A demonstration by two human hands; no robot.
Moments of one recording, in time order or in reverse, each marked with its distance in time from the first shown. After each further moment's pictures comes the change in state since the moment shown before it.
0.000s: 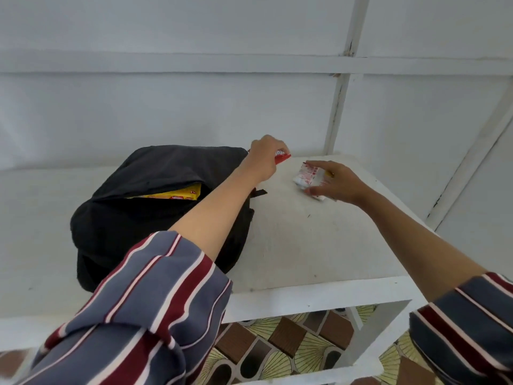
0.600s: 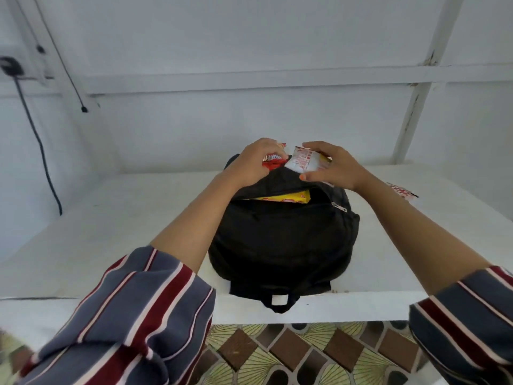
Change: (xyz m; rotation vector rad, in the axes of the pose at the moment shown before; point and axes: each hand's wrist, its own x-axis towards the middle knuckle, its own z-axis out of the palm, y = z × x) left_hand -0.120 -0.151 -0.147 -0.103 -0.010 0.018; right_hand 0.037 -0.199 0.098 0.149 -0.005 -0.236
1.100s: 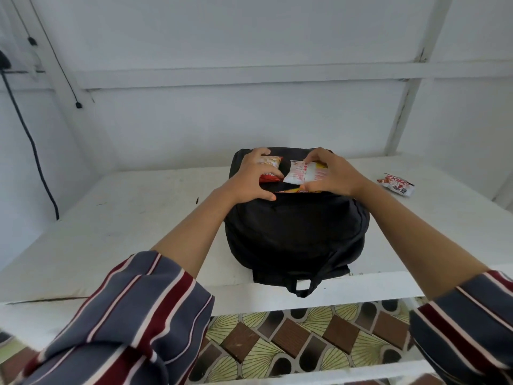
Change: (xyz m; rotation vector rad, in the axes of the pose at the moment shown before) left_hand -0.044 -0.048 0.004 -0.049 -0.095 0.037; right_hand -0.022 -0.031 0.038 -0.159 -0.024 0.052
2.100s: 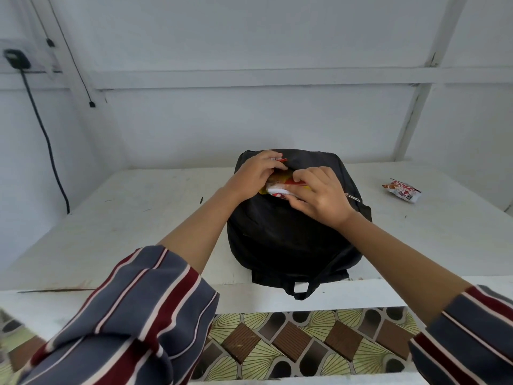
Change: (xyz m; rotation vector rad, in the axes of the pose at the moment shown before) left_hand 0.007 0.003 0.000 -0.012 0.158 0.116; right_hand -0.010 -0.004 0.048 -0.559 0.693 -0.883
